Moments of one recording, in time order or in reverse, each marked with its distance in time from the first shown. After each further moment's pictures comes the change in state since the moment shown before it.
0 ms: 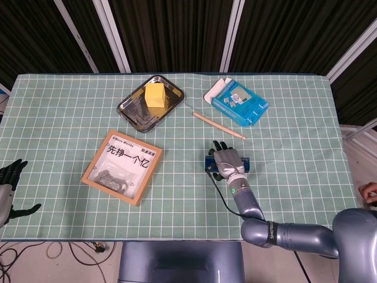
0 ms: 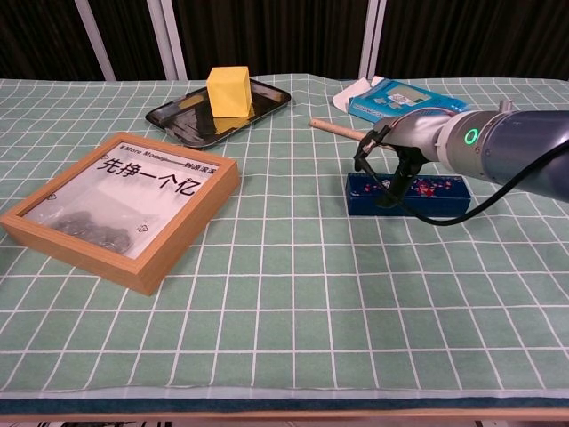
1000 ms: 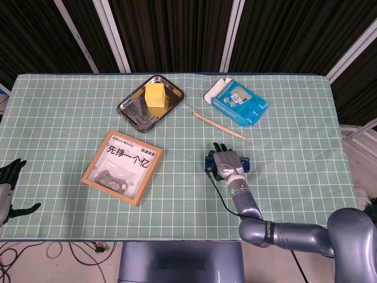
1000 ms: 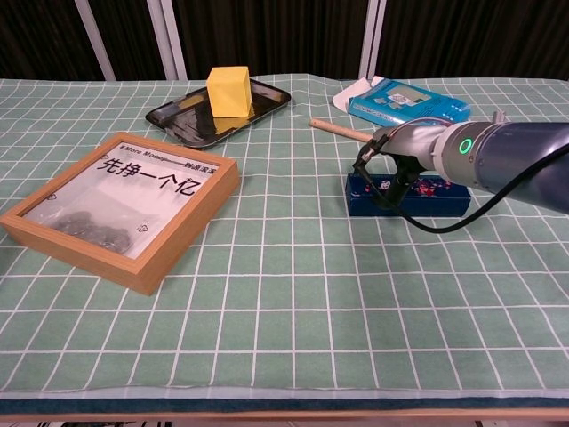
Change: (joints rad) left arm -0.001 0.004 -0.003 -0.002 -0.009 -0.004 -0.017; right arm 0.011 -0.023 -0.015 0.031 0.025 -0.003 0.020
